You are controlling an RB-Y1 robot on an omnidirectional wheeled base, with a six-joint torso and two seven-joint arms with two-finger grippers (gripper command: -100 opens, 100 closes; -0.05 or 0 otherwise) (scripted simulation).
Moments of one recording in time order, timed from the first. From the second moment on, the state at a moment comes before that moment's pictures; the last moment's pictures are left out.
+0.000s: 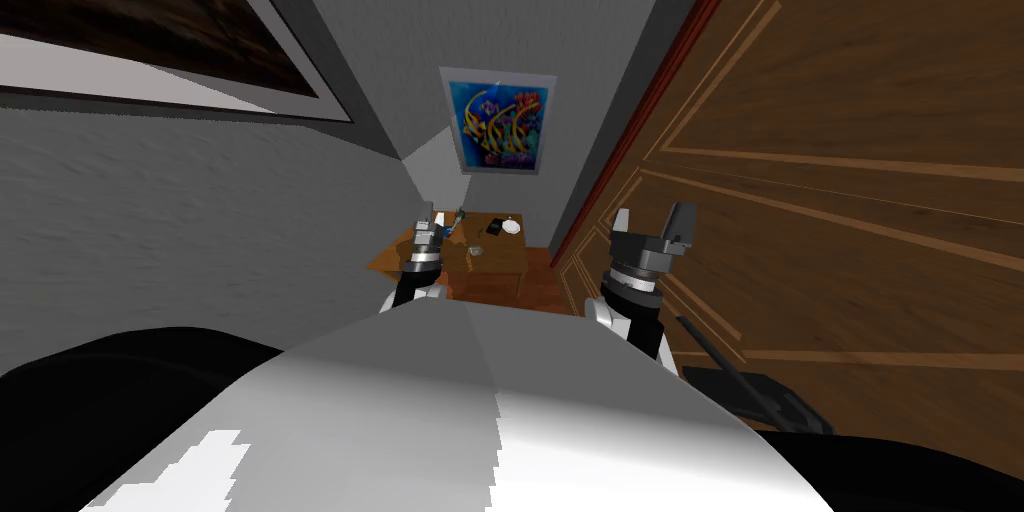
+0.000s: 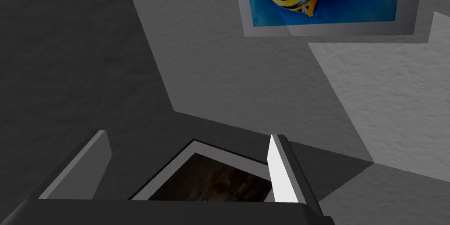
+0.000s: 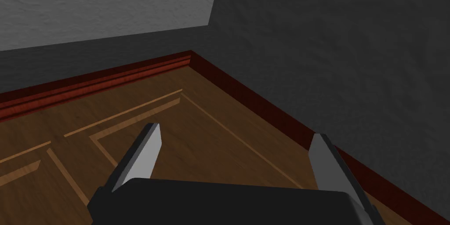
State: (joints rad) left arm 0.54 -0.01 -0.02 -2.28 -0.08 -0.45 -0.12; right arm 0.50 -0.03 -0.05 -2.39 0.04 -0.62 -0.08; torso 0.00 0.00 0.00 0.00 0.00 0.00
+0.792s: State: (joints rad) left arm 0.43 0.12 -0.02 -2.09 -0.05 -0.27 -0.10; right arm 0.50 -0.03 -0.05 -2.39 0.04 -0.62 -0.08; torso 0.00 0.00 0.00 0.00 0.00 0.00
